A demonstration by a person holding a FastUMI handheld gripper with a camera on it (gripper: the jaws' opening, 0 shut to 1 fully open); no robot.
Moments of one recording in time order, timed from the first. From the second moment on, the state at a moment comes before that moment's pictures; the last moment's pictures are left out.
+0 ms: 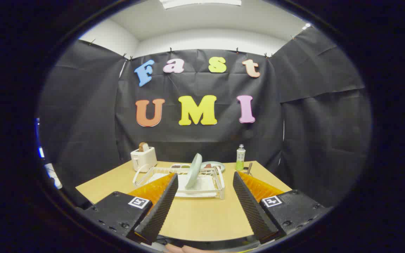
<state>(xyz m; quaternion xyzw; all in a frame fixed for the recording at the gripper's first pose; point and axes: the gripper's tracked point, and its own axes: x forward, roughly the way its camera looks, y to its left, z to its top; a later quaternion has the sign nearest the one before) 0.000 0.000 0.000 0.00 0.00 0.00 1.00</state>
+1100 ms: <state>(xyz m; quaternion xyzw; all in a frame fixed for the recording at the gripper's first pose) 0.049 -0.011 0.001 -0.02 0.02 0.00 1.00</state>
